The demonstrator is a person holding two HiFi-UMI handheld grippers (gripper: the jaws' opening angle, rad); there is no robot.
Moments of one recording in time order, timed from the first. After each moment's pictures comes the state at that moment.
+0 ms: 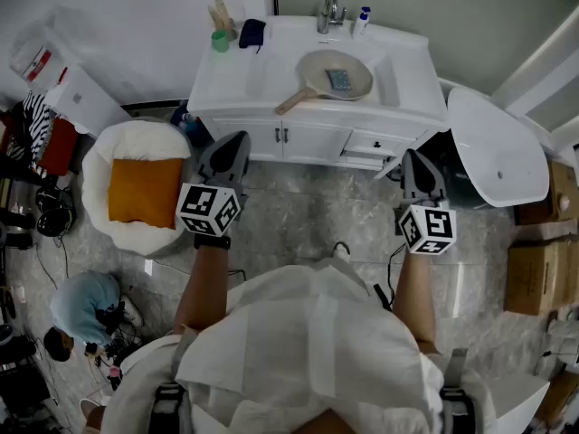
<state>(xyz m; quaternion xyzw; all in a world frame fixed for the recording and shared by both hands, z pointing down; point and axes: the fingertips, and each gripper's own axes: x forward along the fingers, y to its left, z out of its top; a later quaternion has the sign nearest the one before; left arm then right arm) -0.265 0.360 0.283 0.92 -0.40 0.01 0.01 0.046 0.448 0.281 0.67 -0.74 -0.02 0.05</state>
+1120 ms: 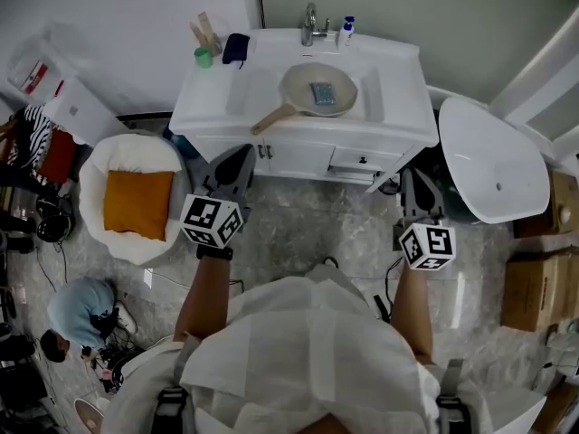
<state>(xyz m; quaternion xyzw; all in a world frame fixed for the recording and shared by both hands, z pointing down) -0.160 0.343 0.282 0.92 -0.39 0.01 0.01 0.147 0.434 0.293 0.66 -0.75 0.00 0.01</state>
